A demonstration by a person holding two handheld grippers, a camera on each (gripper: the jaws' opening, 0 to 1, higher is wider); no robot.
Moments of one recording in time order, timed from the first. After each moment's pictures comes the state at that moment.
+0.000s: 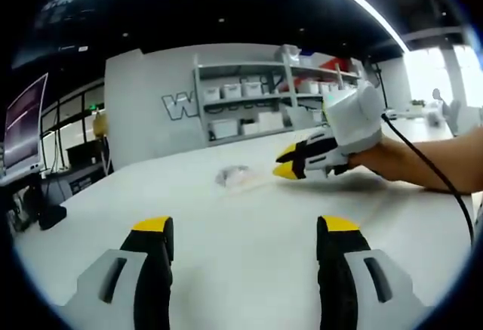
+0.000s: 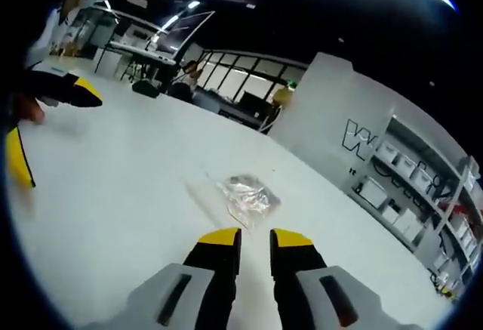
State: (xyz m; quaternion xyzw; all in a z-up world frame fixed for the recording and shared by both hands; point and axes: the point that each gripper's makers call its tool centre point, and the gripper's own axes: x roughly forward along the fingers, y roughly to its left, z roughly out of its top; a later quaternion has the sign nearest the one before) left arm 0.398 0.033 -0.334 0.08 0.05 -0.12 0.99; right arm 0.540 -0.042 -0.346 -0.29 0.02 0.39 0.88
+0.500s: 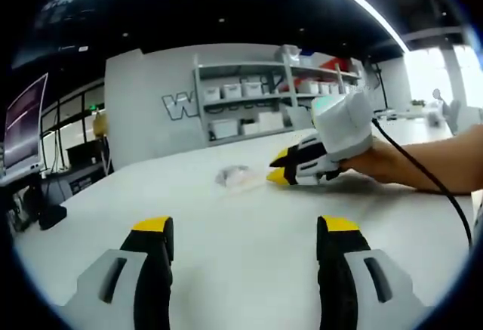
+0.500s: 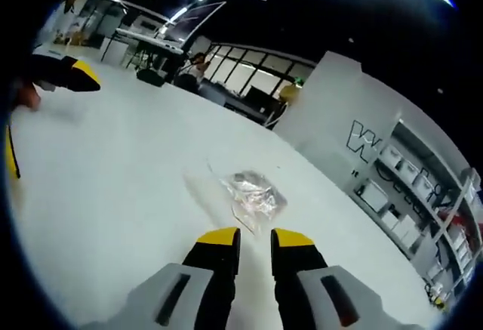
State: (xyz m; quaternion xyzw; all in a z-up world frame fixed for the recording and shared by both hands) left arm 0.399 0.034 -0.334 0.08 0.05 -0.12 0.99; right arm 0.554 -0.032 -0.354 -0.32 0.01 0.38 0.87
